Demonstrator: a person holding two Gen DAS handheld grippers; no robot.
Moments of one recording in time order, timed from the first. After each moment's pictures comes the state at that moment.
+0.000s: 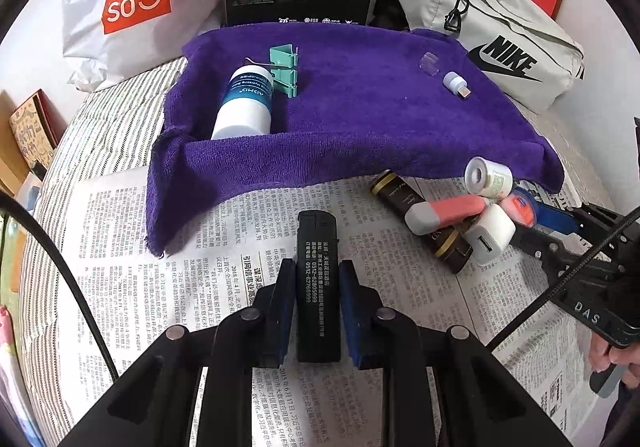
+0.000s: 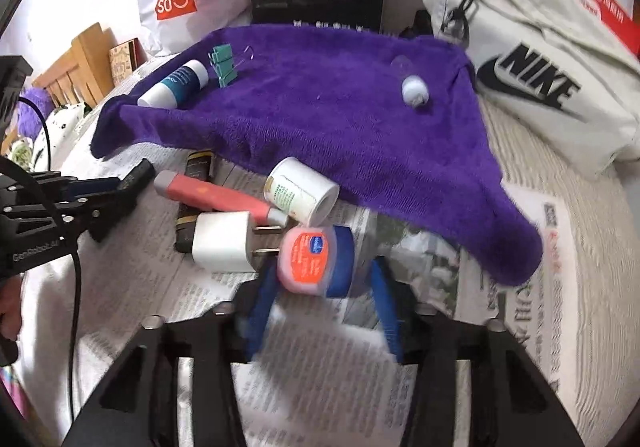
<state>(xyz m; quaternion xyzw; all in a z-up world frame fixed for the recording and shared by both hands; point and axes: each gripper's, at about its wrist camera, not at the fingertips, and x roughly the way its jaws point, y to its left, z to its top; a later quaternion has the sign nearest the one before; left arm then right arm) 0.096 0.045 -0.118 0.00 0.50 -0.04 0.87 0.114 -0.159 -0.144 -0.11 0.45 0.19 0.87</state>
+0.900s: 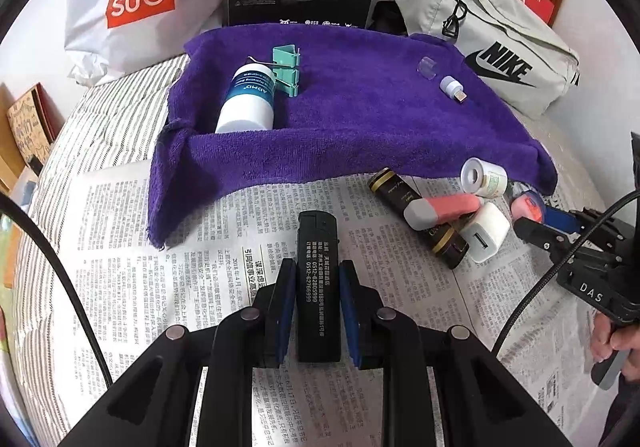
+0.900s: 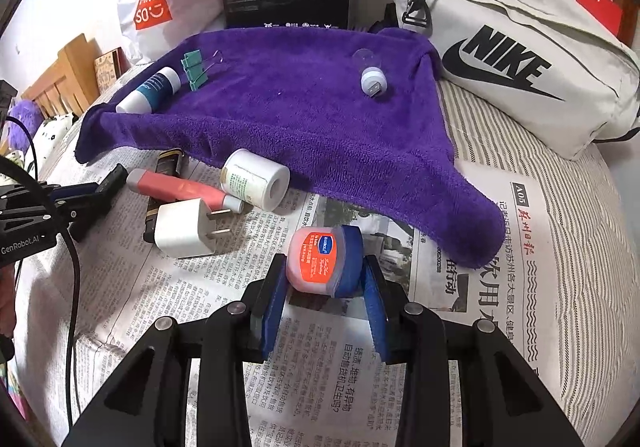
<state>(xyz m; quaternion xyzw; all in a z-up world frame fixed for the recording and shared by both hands) 0.090 0.045 -0.119 -0.01 0.49 -0.05 0.87 0.115 -0.185 -0.144 -0.09 0.45 0.17 0.87</state>
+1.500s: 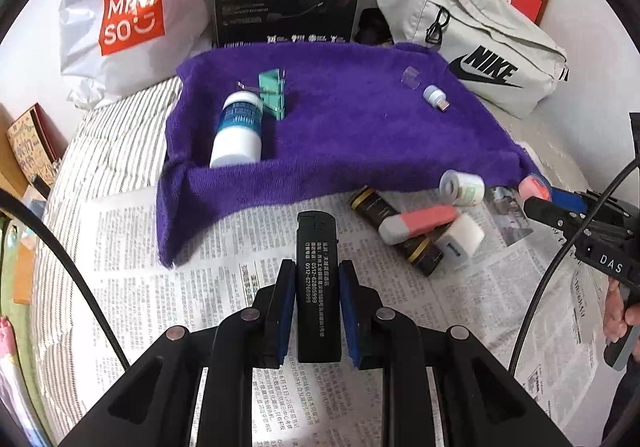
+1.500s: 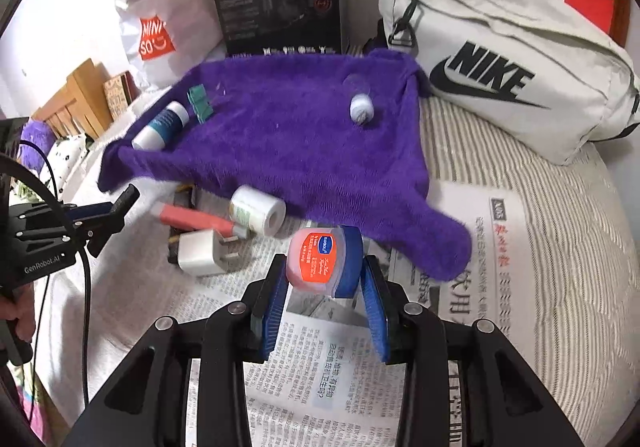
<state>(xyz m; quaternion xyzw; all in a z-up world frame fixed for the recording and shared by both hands) 0.088 0.039 -0.096 0.00 0.49 -0.06 0.87 0.116 -0.204 -0.111 -0.05 0.45 0.19 0.87</state>
